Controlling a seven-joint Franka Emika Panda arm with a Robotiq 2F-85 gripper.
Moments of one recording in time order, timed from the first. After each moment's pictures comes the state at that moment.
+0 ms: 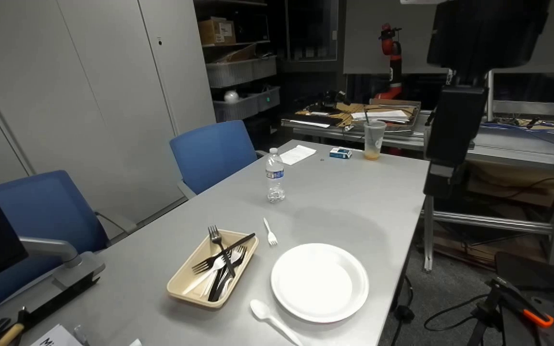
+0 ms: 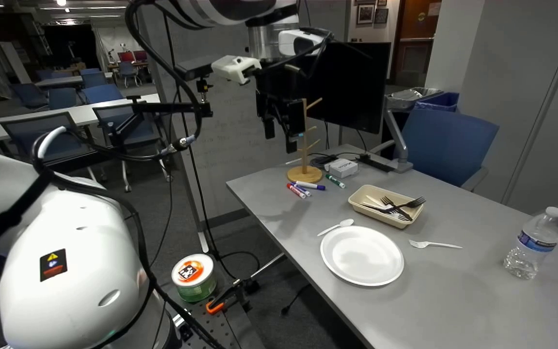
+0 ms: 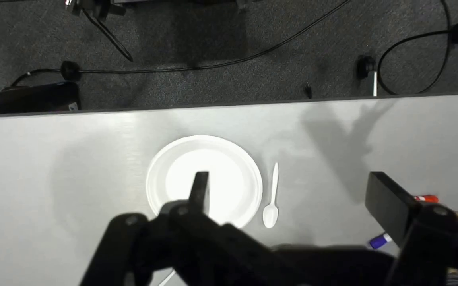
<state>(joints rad) 0.07 -0.62 0.17 -2.49 0.11 1.90 0.25</state>
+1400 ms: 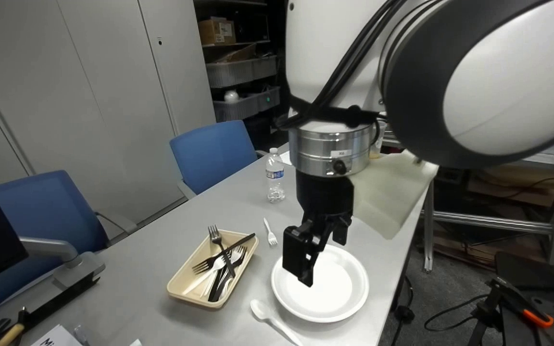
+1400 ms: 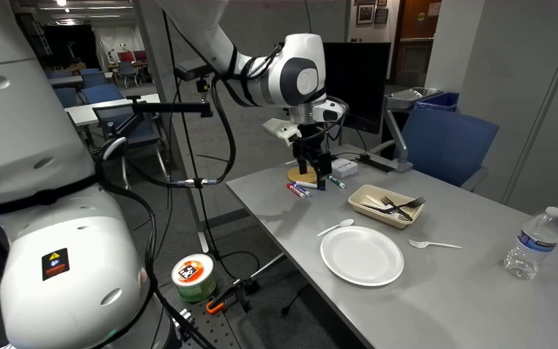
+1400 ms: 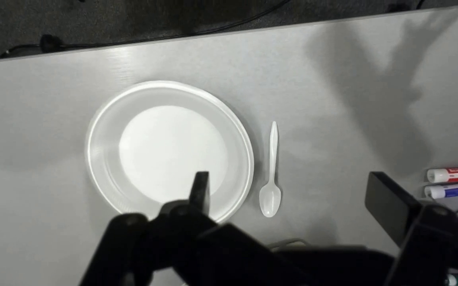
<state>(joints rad) 0.08 -0.05 0.24 -2.36 -0.08 2.35 0.49</state>
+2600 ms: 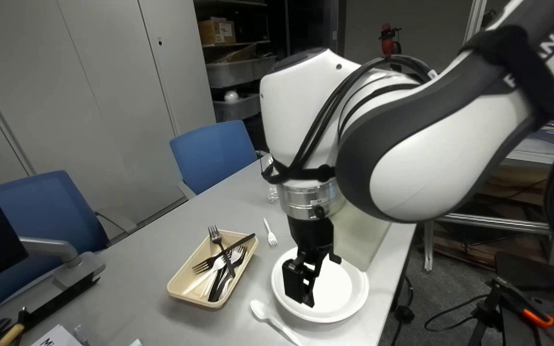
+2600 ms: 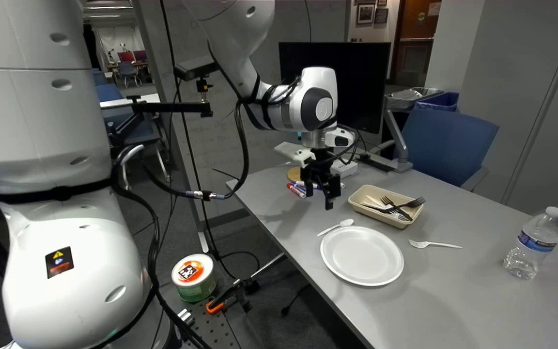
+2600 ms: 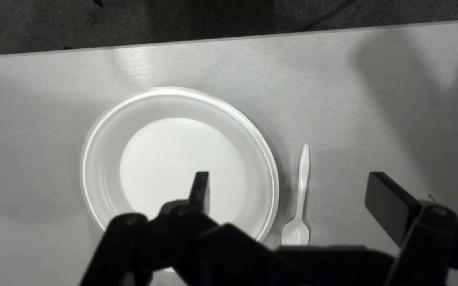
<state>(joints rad) 0.11 0.14 0.18 -2.29 -0.17 2.36 0.48</state>
